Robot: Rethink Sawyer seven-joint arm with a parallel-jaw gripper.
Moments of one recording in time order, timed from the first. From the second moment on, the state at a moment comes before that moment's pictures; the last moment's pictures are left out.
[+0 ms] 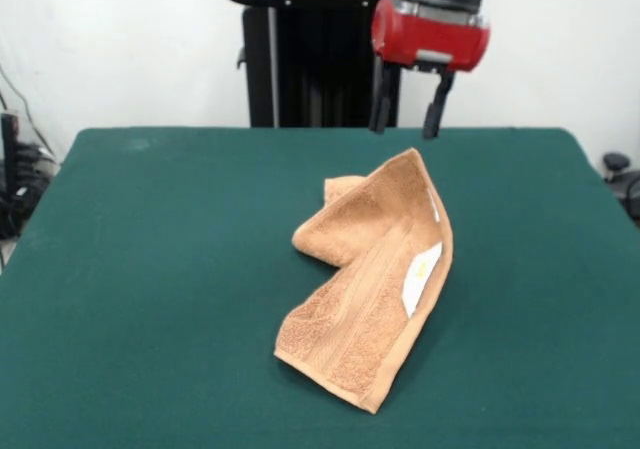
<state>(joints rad) -0.18 -0.90 0.25 1.84 -0.73 0.48 2.14</state>
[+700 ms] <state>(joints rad) -0.10 -0.72 0.20 1.84 -0.73 0.39 2.14</state>
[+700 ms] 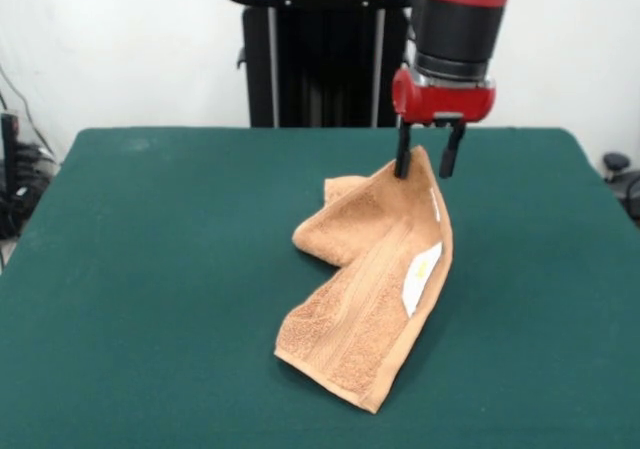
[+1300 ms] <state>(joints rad) -0.05 -0.69 0.15 1.84 -0.73 0.35 2.14</state>
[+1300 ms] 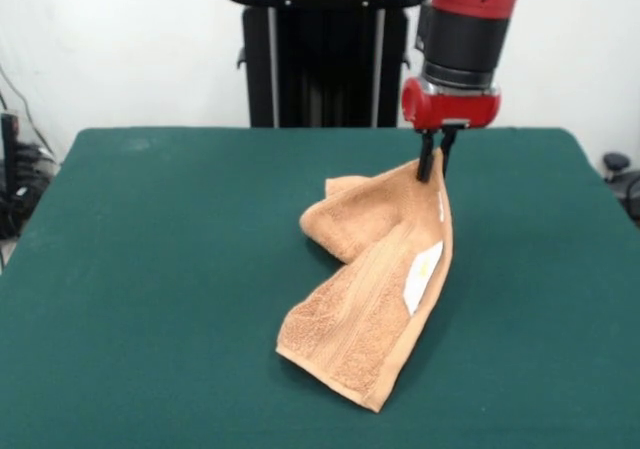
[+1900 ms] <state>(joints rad) -0.06 -0.82 0.12 1.84 -0.62 0.37 2.14</state>
